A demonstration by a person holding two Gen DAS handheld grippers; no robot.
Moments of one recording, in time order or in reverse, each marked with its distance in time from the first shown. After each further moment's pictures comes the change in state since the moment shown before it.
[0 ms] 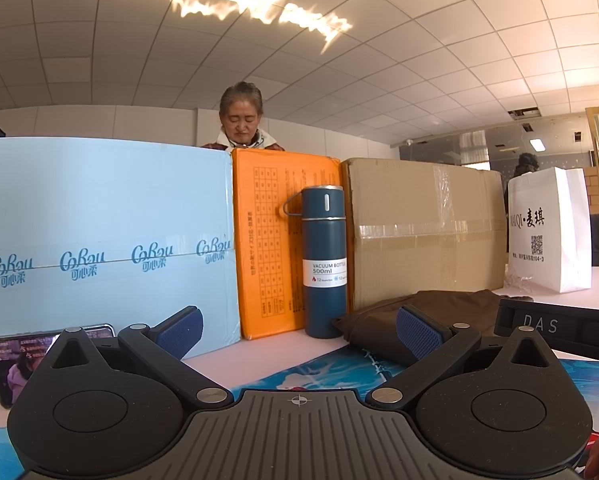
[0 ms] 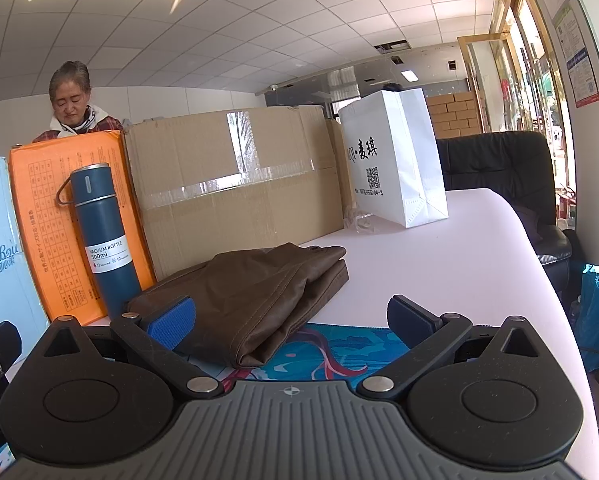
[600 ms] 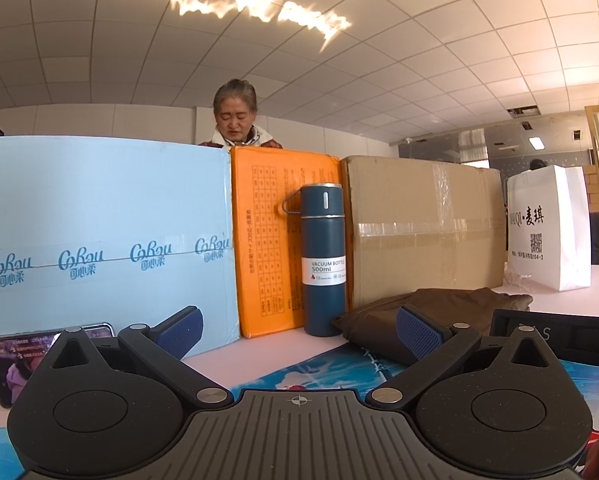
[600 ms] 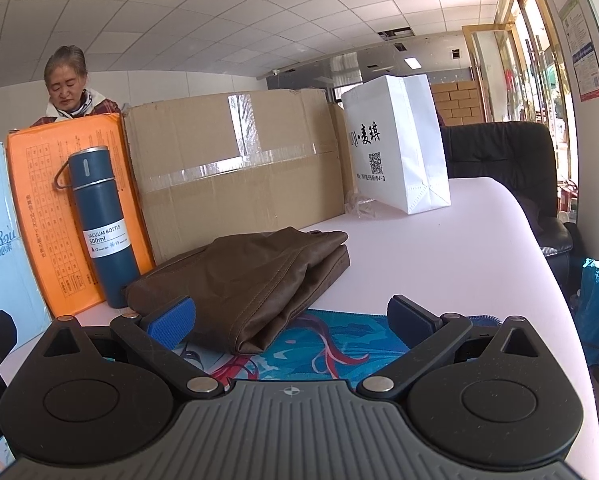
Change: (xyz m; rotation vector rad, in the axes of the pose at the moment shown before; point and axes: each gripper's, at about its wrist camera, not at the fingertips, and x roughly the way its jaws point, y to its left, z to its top) left arm -0.001 0.000 0.000 0.002 0.005 -0.003; right arm 0.007 0.001 -0.001 -0.014 0.052 0.000
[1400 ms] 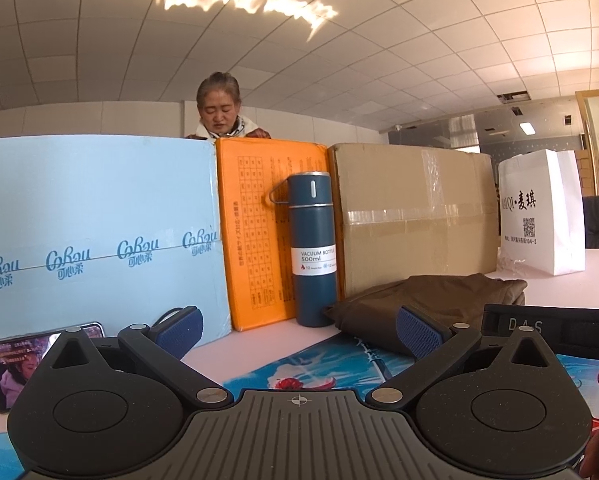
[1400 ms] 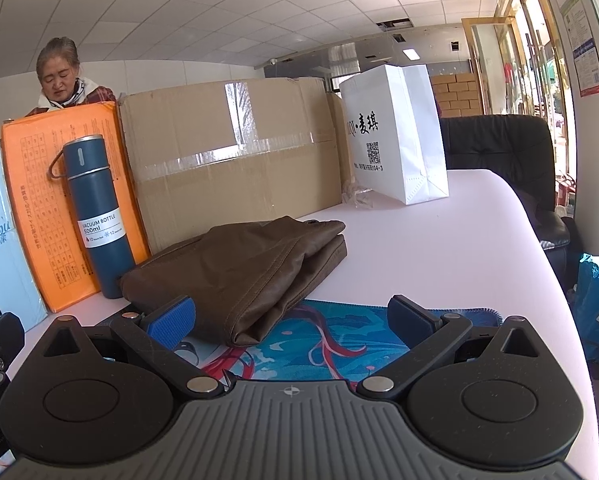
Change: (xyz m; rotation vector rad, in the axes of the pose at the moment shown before) left arm 0.006 -0.006 -0.001 0.034 0.035 -0.023; right arm 0.005 0.000 0.000 -0.005 0.036 -0.013
